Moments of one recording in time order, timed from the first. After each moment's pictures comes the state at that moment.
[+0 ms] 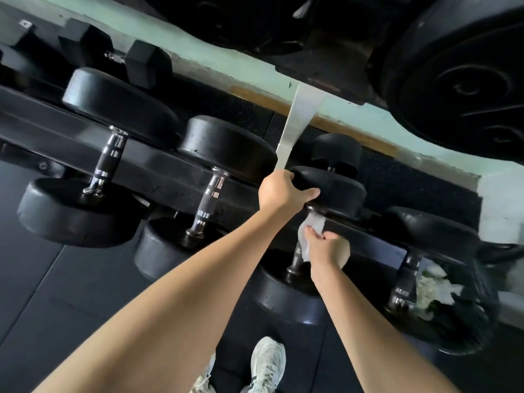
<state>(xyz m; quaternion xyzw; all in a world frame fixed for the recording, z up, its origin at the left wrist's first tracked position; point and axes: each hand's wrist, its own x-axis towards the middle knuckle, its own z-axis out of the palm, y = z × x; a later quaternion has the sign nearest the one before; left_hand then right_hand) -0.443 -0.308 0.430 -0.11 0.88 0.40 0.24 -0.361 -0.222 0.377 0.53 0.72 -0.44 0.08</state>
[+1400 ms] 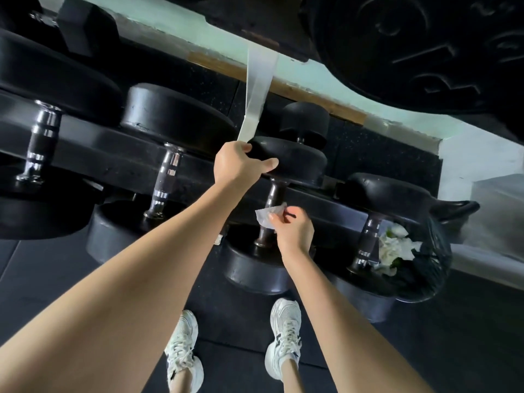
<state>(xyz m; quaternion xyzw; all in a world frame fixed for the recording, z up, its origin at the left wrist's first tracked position) -0.442 -0.304 0.424 -0.17 0.84 0.46 0.22 -0.333 -0.208 0.367 0.43 0.77 -0.46 0.08</state>
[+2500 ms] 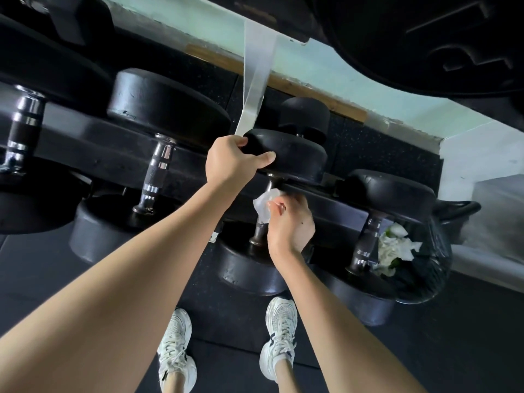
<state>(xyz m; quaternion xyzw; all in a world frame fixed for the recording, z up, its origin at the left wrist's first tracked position) -0.438 -0.305 0.413 -0.15 0.85 0.48 0.19 -0.340 -0.216 0.366 0.33 0.90 -0.28 -0.01</state>
